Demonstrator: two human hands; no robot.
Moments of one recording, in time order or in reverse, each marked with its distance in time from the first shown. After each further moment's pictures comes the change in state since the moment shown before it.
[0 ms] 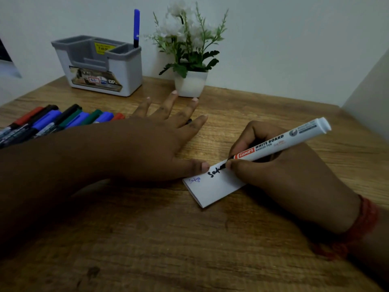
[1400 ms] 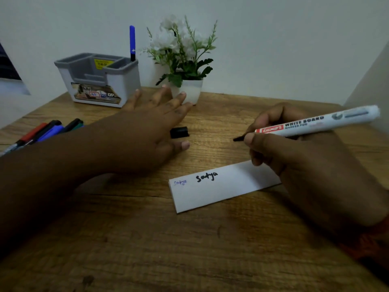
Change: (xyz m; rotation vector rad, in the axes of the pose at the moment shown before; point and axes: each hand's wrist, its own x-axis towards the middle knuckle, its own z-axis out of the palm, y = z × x) left_hand 0.008 -0.016 -0.010 -0.081 0.191 -0.078; right_hand 0.001 0.004 -0.025 0.518 0.125 0.076
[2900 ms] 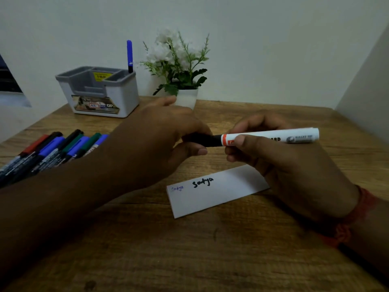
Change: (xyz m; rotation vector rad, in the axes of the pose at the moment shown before) left_hand -0.011 0.030 -0.012 -0.231 0.518 0.347; right_hand 0.002 -0.002 0.004 0.119 -0.085 -0.027
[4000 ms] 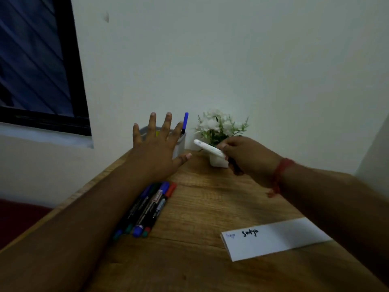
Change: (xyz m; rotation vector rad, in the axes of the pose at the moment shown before) left_hand -0.028 -0.124 -0.032 0.505 -0.052 -0.620; right_hand 0.121 -0.042 0.085 -0.579 -0.088 0.137
